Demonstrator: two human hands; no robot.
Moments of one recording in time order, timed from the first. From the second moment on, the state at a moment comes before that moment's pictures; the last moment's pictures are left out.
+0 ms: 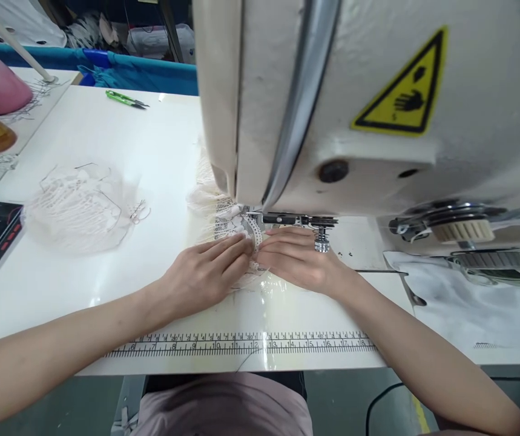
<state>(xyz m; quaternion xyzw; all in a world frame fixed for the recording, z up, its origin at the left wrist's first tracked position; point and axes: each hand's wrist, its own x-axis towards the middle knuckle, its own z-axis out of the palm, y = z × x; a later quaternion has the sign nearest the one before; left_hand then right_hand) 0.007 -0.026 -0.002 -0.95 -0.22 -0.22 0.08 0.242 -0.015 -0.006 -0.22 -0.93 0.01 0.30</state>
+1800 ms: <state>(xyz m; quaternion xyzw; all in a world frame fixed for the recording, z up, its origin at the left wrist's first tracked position) 0.005 -0.013 -0.005 -0.93 -0.32 -0.19 0.08 0.232 -0.013 -0.010 -0.30 -0.93 -0.01 0.22</state>
